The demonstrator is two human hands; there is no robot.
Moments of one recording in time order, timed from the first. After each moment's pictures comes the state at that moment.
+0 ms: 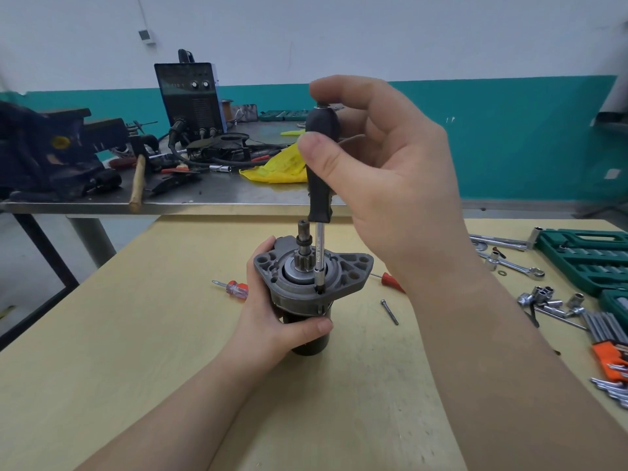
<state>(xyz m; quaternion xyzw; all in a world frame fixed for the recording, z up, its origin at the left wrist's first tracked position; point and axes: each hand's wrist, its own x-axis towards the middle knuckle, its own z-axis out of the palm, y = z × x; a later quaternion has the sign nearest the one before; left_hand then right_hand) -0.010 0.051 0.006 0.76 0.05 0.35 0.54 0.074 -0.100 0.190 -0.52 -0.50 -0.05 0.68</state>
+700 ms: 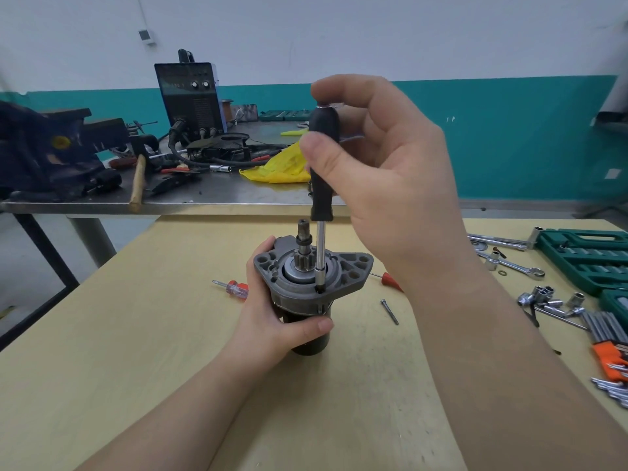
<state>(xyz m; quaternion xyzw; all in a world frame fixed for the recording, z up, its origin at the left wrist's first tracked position) -0.010 0.052 0.004 0.76 0.04 0.35 0.54 0.074 -0.100 0.189 -0.53 -0.51 -0.04 0.68</state>
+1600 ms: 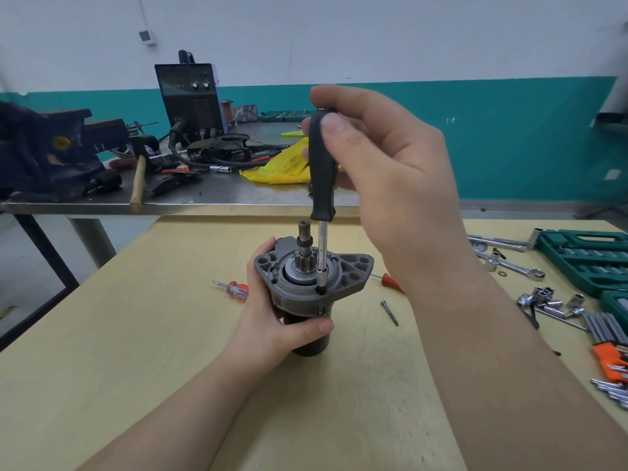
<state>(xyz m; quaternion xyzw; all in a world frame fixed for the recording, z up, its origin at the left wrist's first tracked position) -0.010 0.053 0.003 0.76 0.05 0.35 0.54 0.077 -0.099 0.188 -0.51 -0.48 -0.01 0.71</state>
